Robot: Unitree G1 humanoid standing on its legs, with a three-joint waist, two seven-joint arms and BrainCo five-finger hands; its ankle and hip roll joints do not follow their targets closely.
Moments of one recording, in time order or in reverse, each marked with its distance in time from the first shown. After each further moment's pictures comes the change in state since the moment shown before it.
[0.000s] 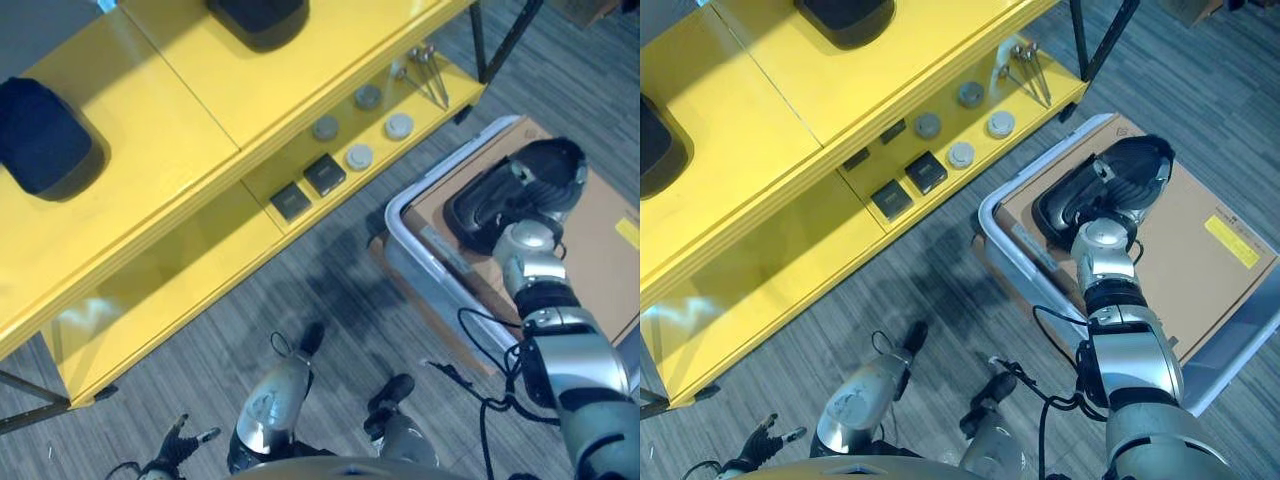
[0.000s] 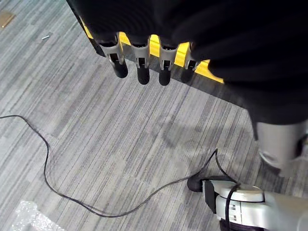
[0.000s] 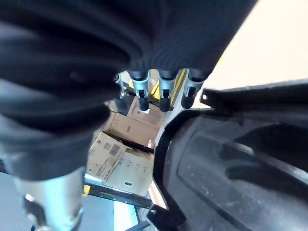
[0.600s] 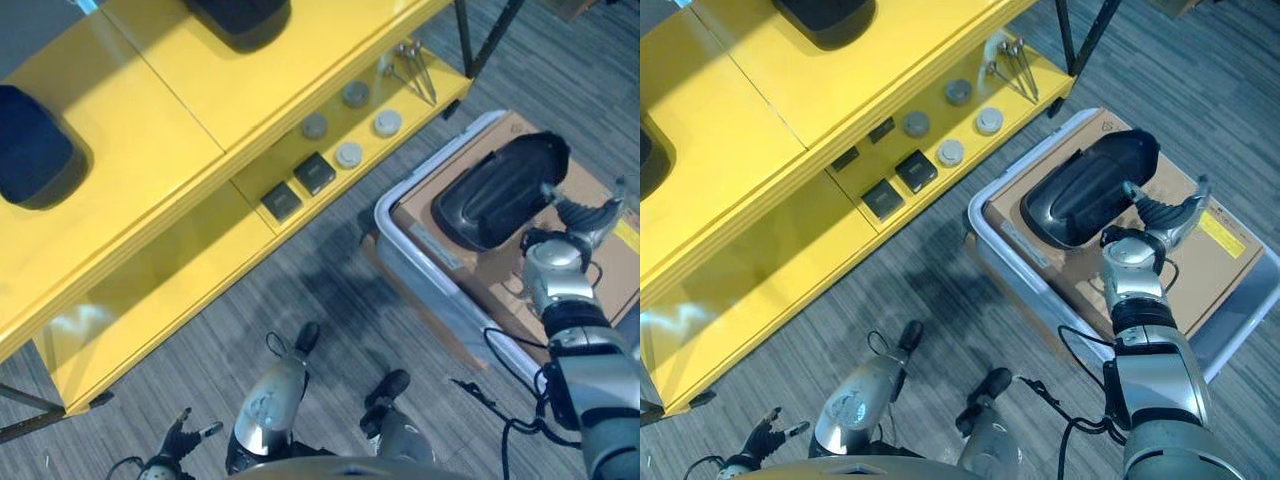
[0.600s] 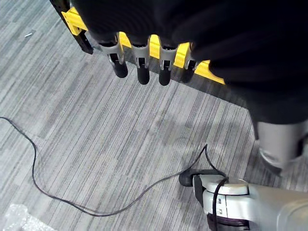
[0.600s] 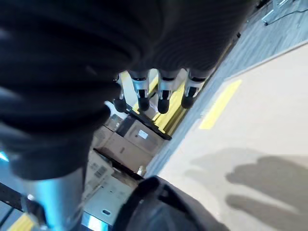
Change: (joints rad) left arm 0.001 0.002 -0.001 -0.025 0.000 -0.005 -0.002; right arm 0.099 -0.057 0.001 -0.013 -0.062 0.040 -0.056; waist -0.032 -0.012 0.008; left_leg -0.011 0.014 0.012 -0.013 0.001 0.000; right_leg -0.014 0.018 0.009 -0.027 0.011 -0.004
